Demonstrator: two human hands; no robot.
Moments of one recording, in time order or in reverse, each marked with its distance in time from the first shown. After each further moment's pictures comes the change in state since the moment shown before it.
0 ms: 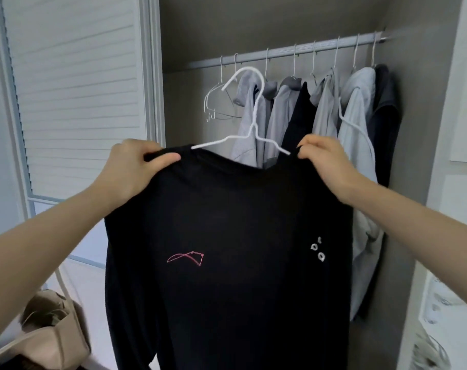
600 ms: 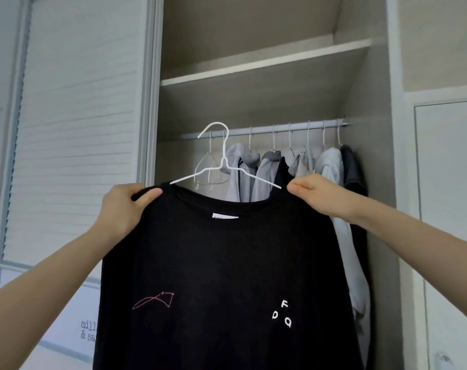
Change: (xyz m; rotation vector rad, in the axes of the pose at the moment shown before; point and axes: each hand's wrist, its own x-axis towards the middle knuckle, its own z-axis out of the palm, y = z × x) left_hand 0.059 0.001 0.003 -0.167 0.189 -0.147; right_hand 0.063 -0.032 -0.069 -0.489 -0.255 -0.101
